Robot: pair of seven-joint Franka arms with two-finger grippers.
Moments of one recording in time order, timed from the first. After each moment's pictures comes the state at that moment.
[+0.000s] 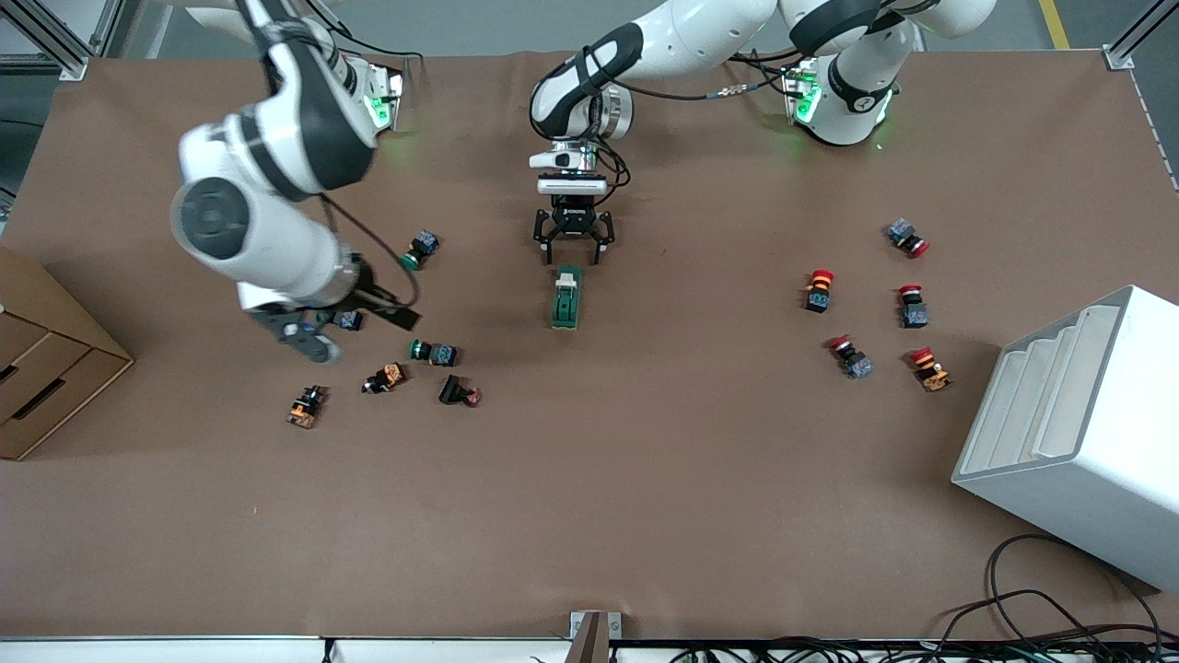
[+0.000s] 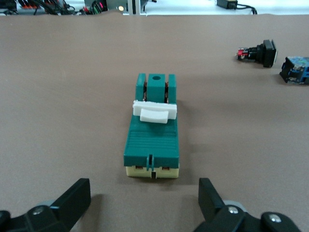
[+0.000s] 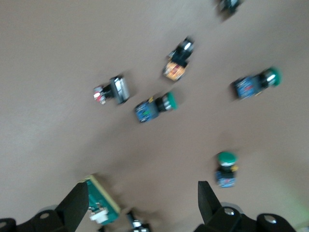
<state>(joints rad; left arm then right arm) -0.82 0.87 -0.54 -1.90 1.83 1.88 -2.55 0.25 0.23 0.17 -1.82 0.12 1.94 1.00</state>
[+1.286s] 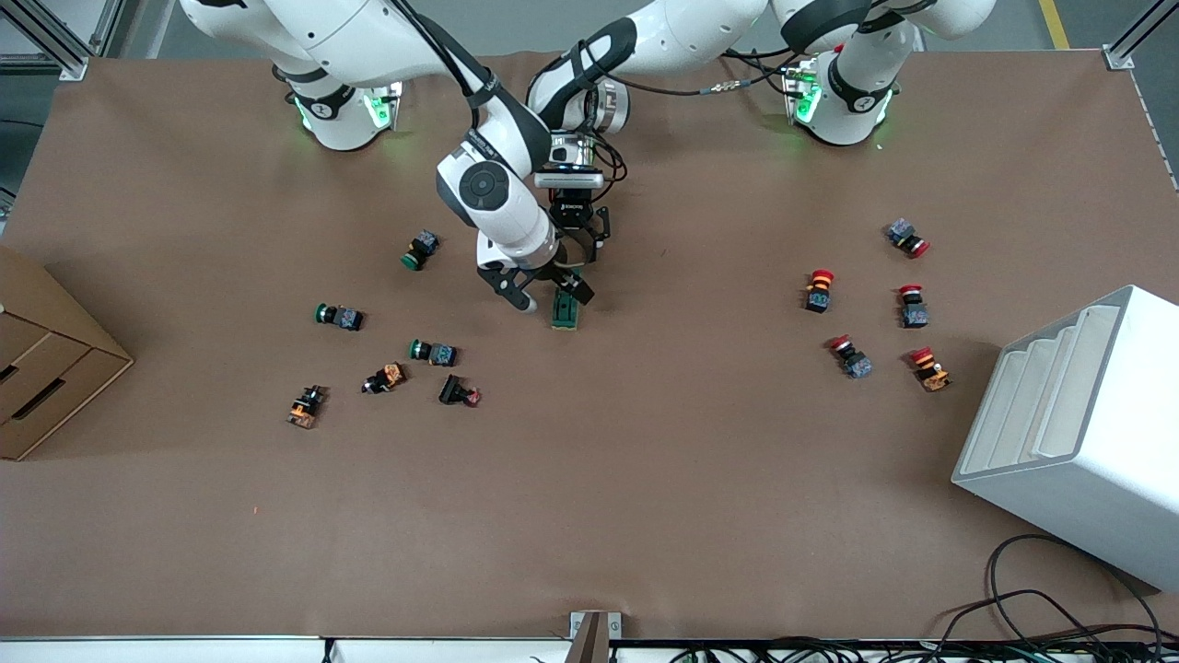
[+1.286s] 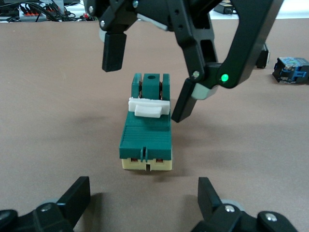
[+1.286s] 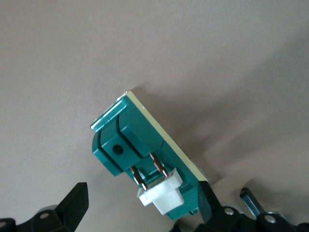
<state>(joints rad) -0.86 0.87 -0.53 -1.89 1.82 1.86 -2.55 0.52 0.50 0.30 -2.07 0.12 2.74 1.42</state>
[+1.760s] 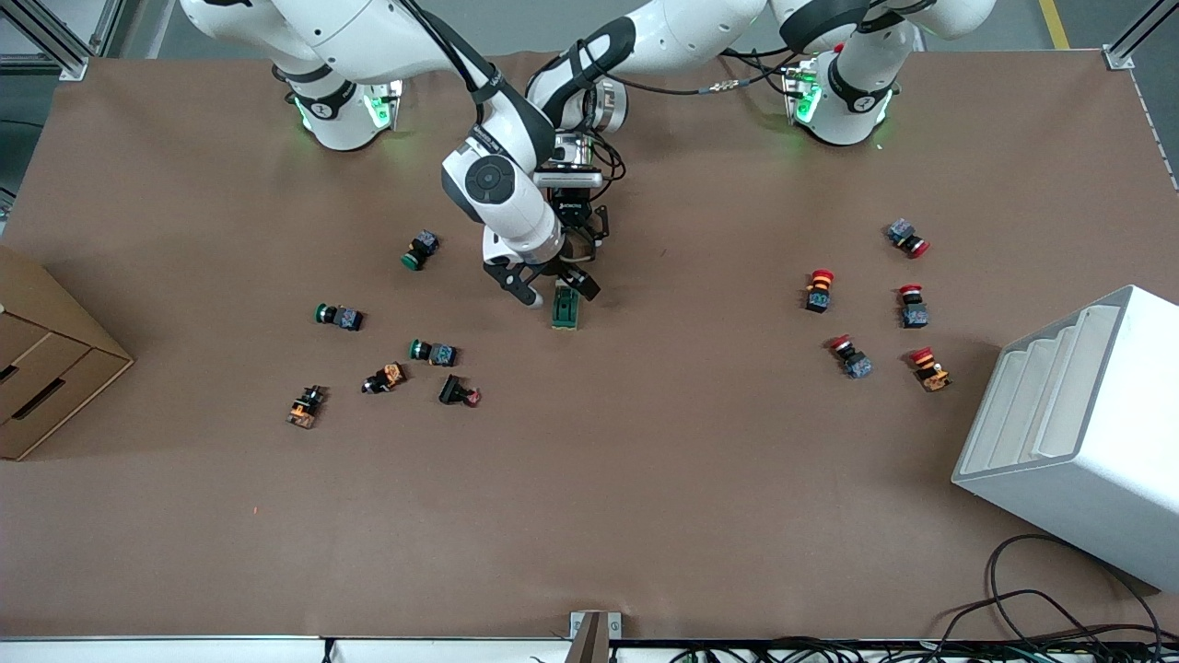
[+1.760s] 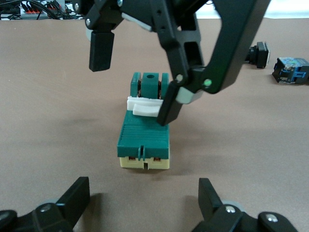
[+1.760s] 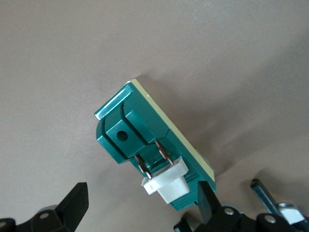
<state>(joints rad) -0.86 0.87 -0.53 -1.88 1.81 1.86 -2.55 0.54 0.51 0.30 -2.07 0.12 2.77 1.44</state>
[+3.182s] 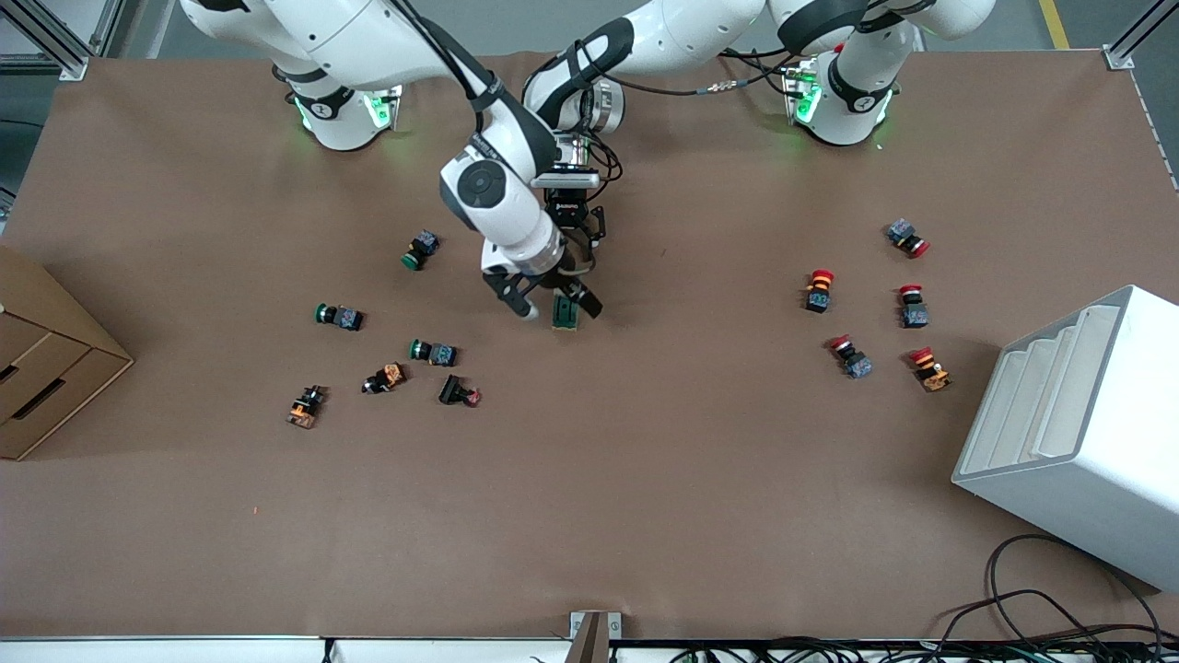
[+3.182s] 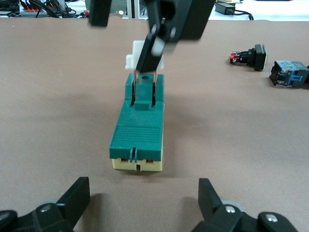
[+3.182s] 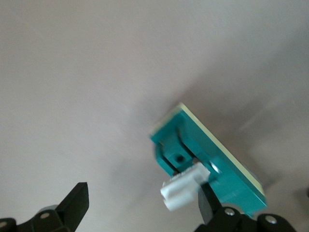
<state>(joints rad) -0.86 0.88 -0.53 -1.86 1.81 1.86 -2.56 0.50 0.52 0.29 -1.99 0.12 2.81 1.47</state>
